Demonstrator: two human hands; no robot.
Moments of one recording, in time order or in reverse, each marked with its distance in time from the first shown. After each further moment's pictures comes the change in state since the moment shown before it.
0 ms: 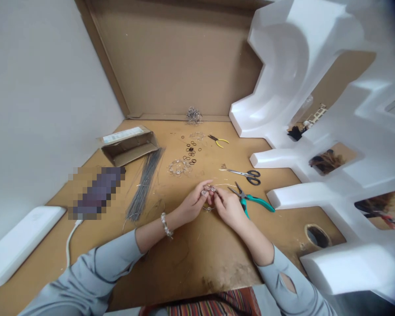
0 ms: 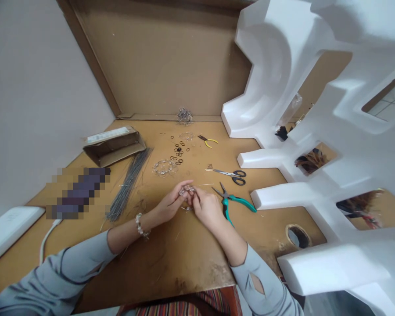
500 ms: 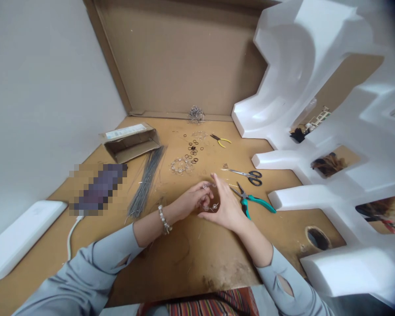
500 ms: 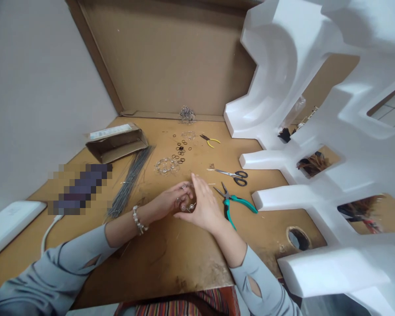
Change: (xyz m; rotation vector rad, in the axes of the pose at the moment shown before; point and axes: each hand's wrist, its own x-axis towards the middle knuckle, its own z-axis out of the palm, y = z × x) left_hand 0.004 0.014 -0.003 -0.486 -0.008 -0.361; right_hand 0.000 -0.006 0.002 -0.019 0.016 -0.157
